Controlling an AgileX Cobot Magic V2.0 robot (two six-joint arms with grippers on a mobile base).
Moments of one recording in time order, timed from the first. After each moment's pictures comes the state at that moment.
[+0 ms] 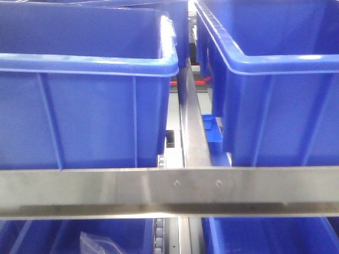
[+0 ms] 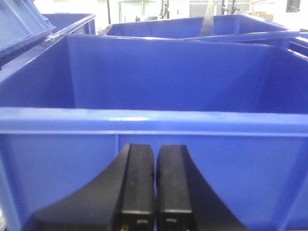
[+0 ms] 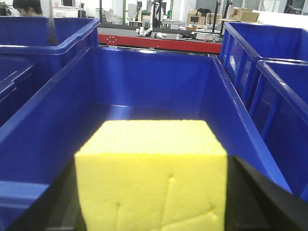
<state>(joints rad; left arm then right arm) -0.06 0.00 0.00 0.00 0.01 -0.06 0.03 0.19 -0.31 0.00 0.18 0.00</state>
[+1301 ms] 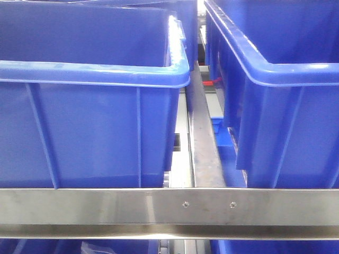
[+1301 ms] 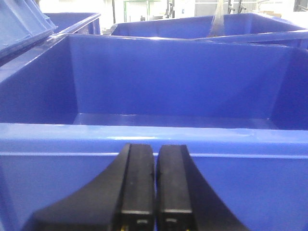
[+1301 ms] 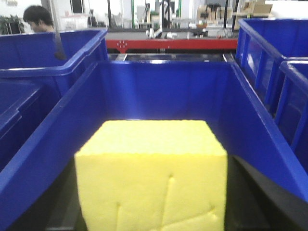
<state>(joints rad) -0.06 0.00 0.00 0.00 0.01 -0.06 0.03 0.30 -0.39 0.09 0.17 0.00</state>
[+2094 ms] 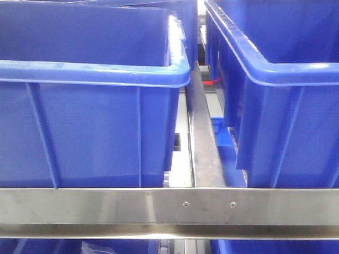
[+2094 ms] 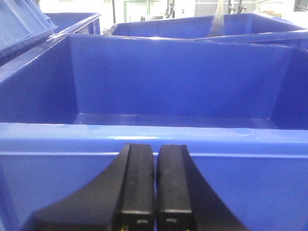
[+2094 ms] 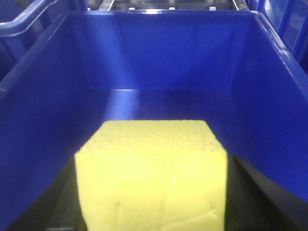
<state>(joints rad) -0.06 0.00 0.00 0.00 0.01 -0.06 0.03 0.94 -0.53 0.10 -0.16 0.00</state>
